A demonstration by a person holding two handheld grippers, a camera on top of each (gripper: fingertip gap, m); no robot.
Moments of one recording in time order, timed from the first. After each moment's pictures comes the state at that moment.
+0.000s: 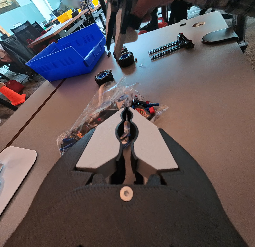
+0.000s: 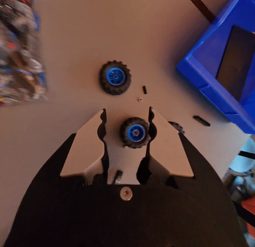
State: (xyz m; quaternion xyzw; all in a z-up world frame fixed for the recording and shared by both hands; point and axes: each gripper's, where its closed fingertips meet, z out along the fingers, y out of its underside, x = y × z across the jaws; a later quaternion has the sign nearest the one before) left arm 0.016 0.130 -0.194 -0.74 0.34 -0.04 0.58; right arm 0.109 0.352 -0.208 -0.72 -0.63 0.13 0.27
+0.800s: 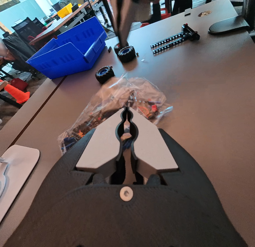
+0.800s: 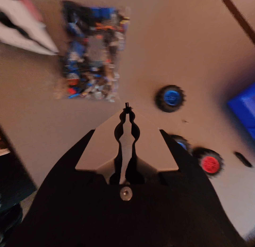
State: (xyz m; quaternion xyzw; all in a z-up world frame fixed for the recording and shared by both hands) left arm 0.016 0.136 -0.200 -0.75 0.34 -0.02 0.57; right arm 0.092 0.266 -0.180 -0.63 -0.71 0.23 0.22
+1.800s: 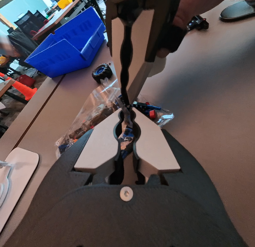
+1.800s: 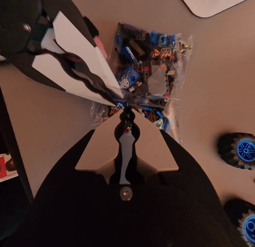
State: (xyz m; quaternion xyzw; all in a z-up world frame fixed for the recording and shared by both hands) left arm 0.033 0.150 -0.210 -0.76 0.35 0.02 0.55; right arm 0.034 0.157 -0.217 -0.58 -0.73 0.29 0.22
